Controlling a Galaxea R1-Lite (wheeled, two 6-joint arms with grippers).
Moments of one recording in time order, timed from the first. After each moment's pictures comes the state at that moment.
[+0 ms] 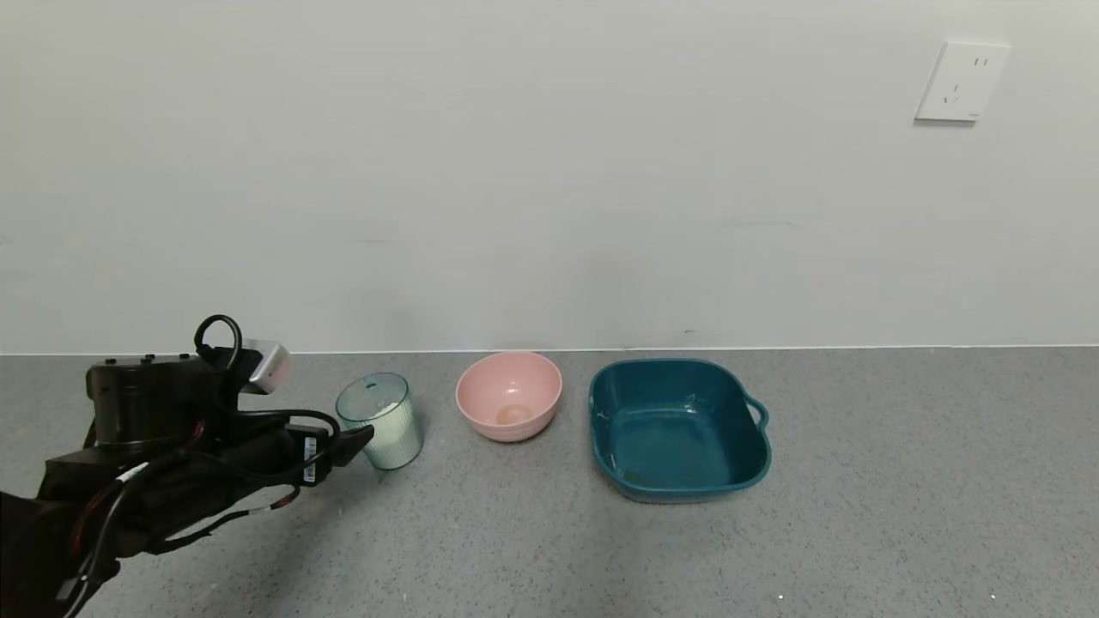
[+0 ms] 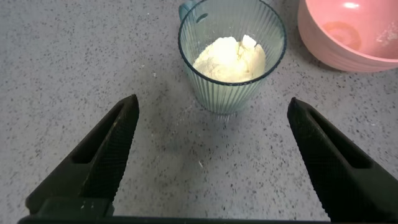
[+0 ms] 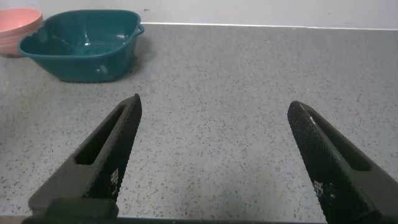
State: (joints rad) left arm -0.02 1.72 -0.51 -0.72 -0.05 0.08; right arm 0.00 0.00 0.00 0.00 0.00 0.02
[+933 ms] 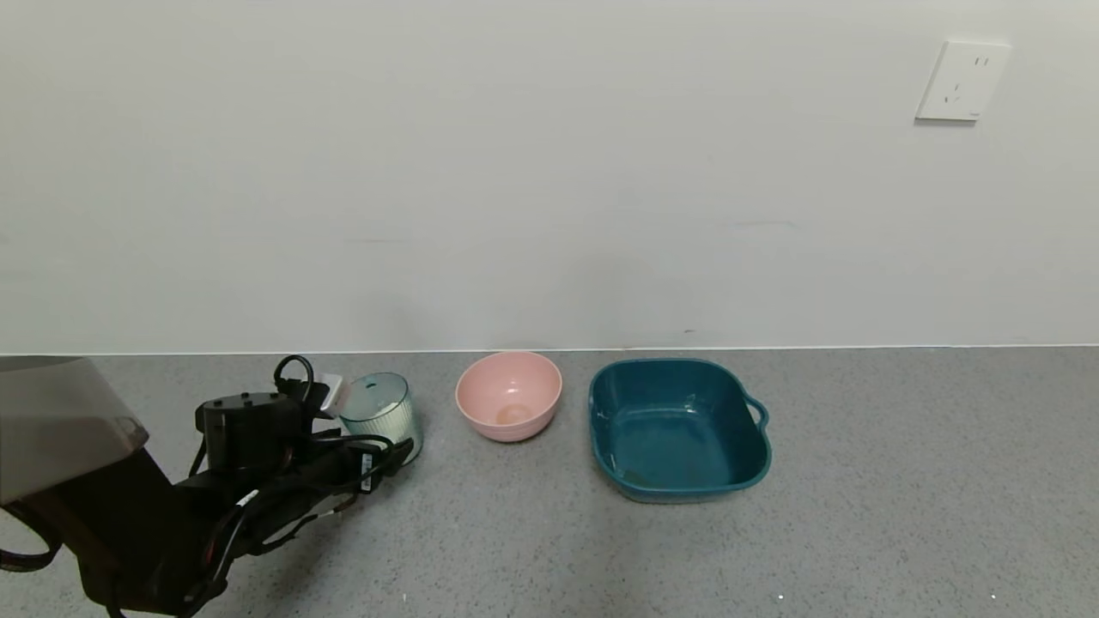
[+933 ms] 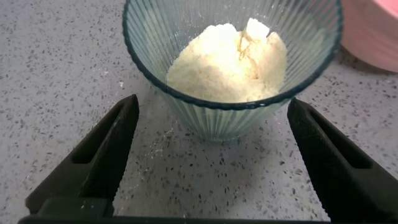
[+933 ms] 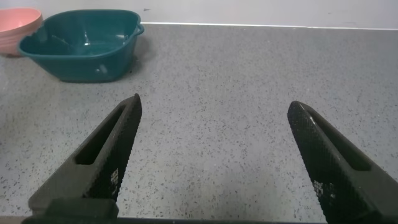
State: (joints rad) left arm -0.05 2.08 -0.50 -1.13 -0.05 0.08; right arm 0.00 0.00 0.00 0.00 0.00 0.02
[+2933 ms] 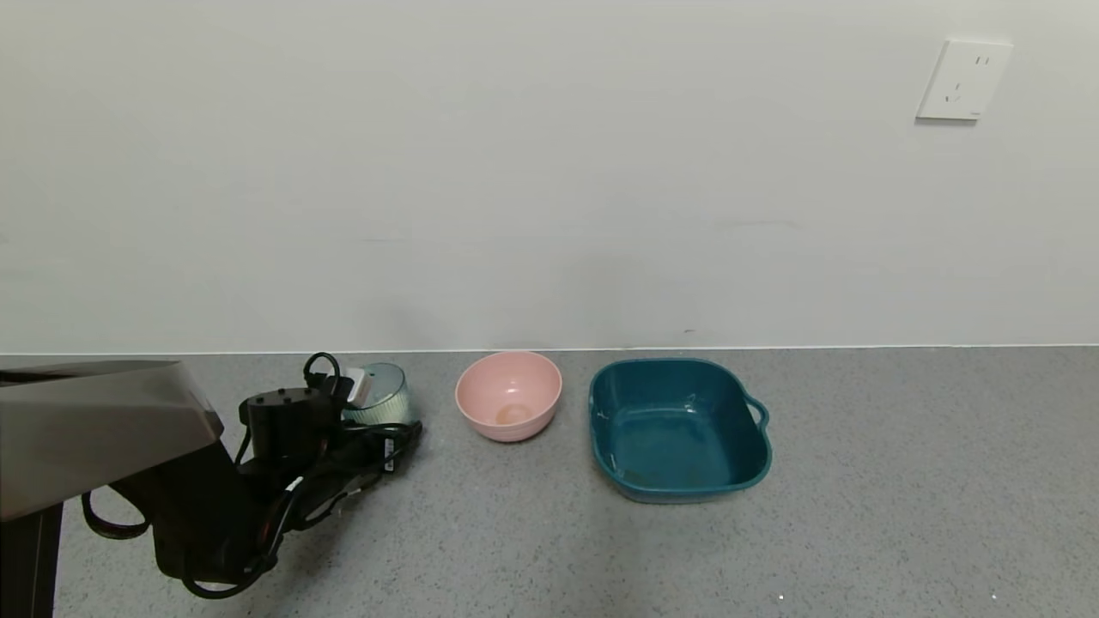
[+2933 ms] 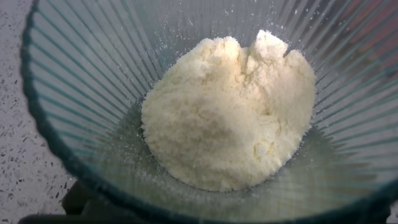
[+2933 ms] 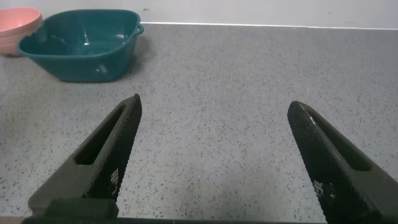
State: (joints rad) left arm -0.05 2.26 -0.64 -1.24 -0.04 0.08; right arm 0.00 0.00 0.00 0.00 0.00 0.02
